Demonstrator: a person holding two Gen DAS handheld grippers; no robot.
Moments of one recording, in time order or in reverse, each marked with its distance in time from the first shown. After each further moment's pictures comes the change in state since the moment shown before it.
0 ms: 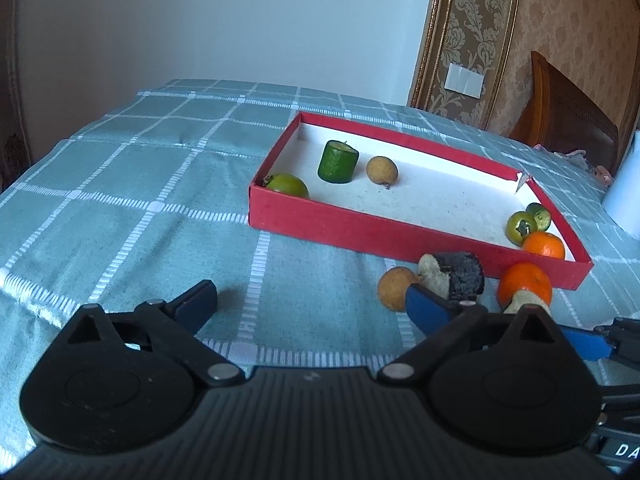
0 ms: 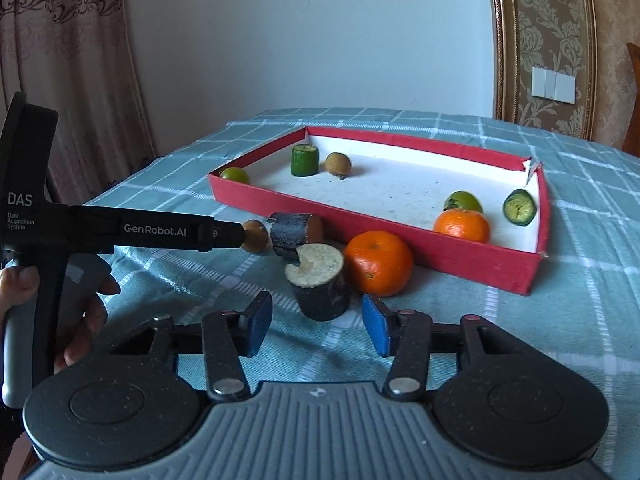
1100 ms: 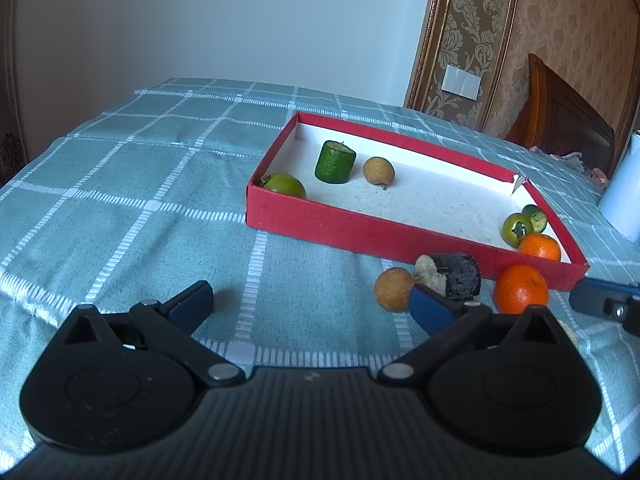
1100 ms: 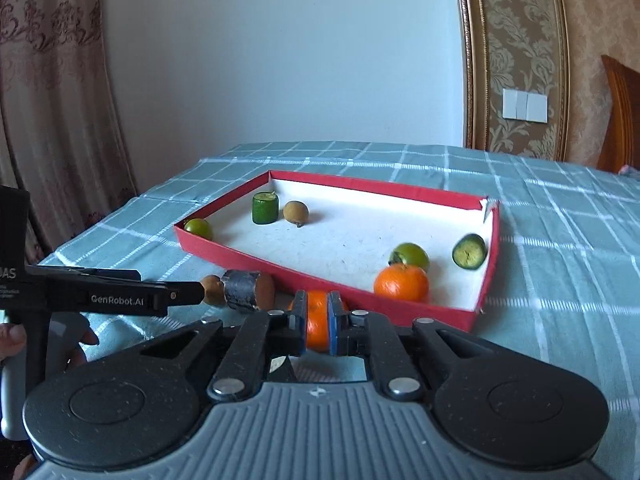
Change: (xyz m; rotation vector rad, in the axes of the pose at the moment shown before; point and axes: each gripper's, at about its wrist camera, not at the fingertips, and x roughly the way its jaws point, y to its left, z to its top) left arm 0.000 0.001 0.000 -0.012 -0.002 -0.015; right arm -0.028 -0.034 0.021 0.033 -0.053 -0.019
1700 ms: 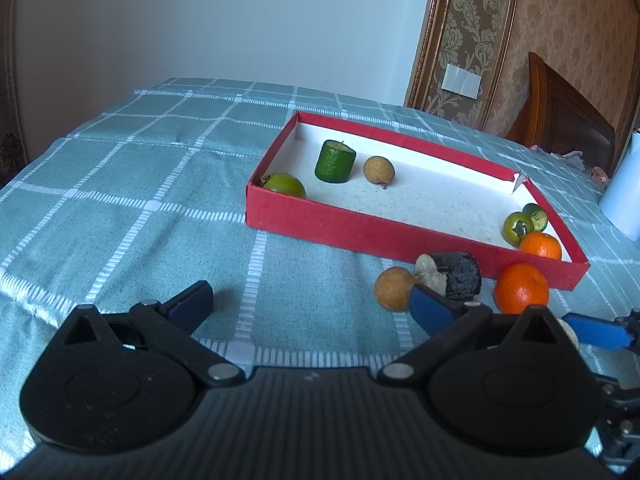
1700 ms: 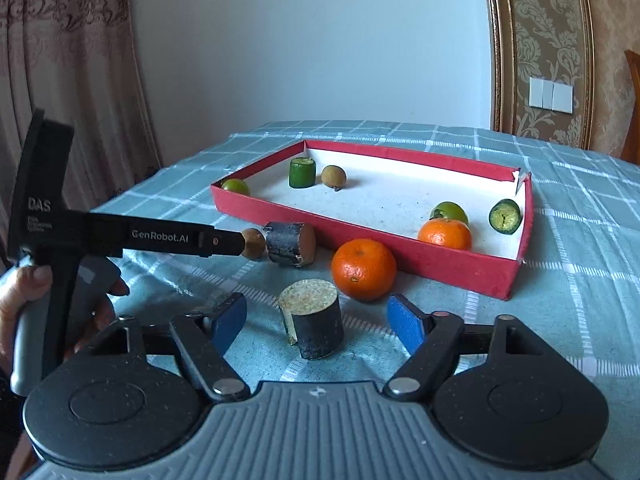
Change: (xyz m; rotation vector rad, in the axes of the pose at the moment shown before) left arm 0.000 0.000 0.000 0.002 0.001 0.001; right arm 0.012 0.030 -0.025 -0.074 0.017 0.007
